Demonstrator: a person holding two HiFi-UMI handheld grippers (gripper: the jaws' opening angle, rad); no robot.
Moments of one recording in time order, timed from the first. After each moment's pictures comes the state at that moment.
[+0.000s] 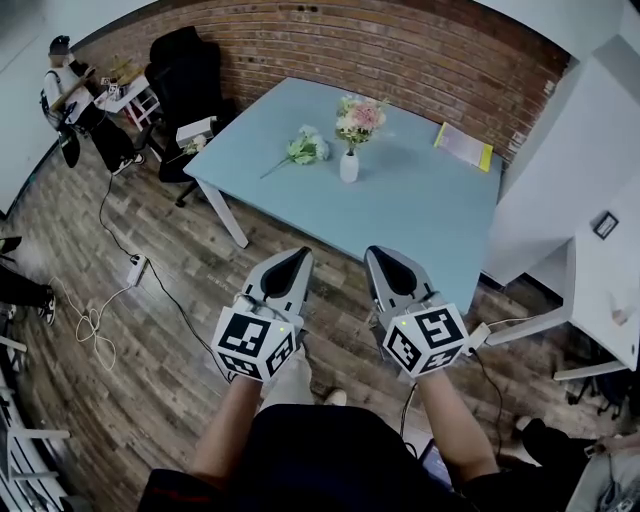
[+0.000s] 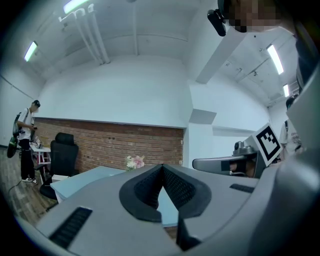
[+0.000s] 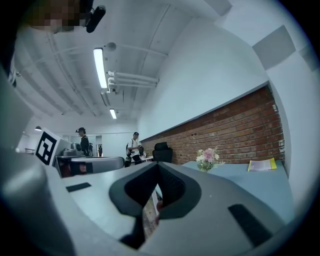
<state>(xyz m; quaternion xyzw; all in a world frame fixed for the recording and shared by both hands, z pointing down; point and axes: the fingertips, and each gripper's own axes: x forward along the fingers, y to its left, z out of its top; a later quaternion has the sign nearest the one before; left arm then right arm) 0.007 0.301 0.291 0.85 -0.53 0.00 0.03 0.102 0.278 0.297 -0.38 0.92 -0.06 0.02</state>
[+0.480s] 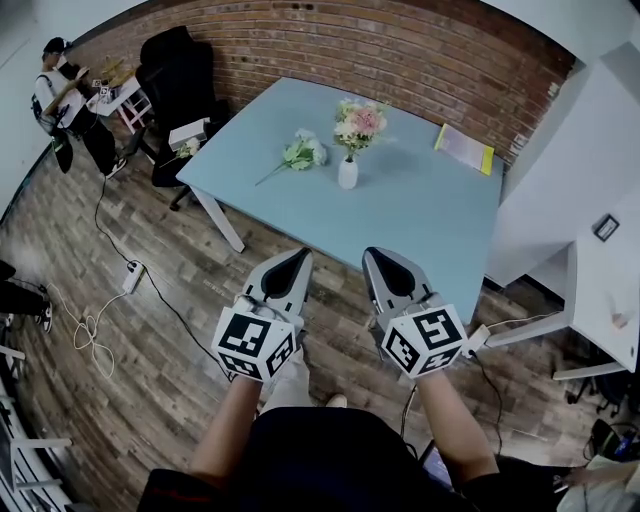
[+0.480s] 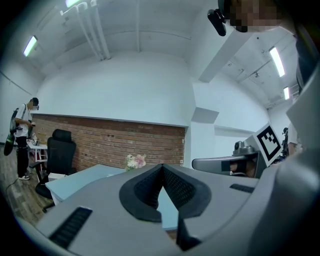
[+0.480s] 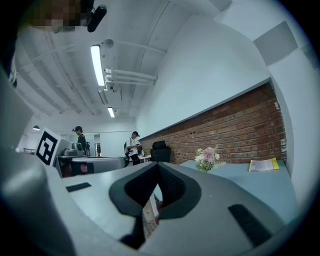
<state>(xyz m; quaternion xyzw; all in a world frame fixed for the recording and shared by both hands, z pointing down) -0.004 0.256 0.299 0.85 -0.52 0.00 0.04 0.088 0.236 0.303 -0.39 0.92 -0.06 0.01</state>
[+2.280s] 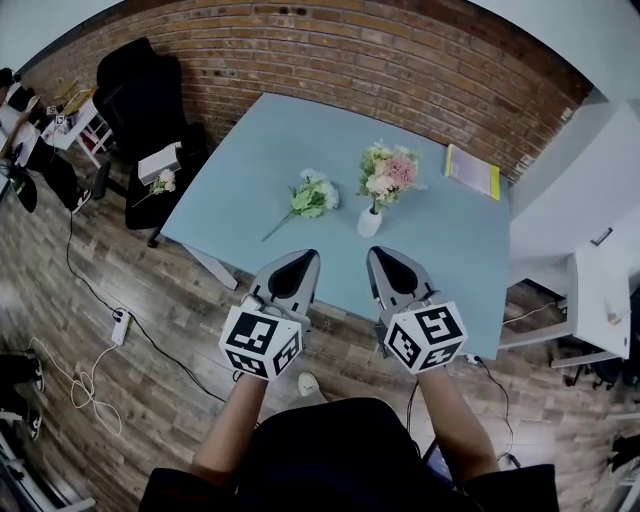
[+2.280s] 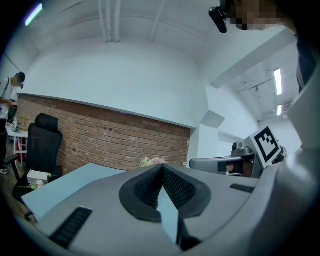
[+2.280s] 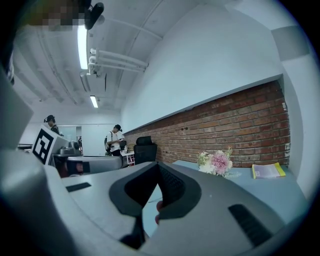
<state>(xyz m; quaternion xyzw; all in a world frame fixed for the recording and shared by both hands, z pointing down) -0.137 0.049 0.307 0.89 -0.45 -0.01 0.08 -0.044 0.038 0.306 -0.47 0.88 -0.07 -0.03</state>
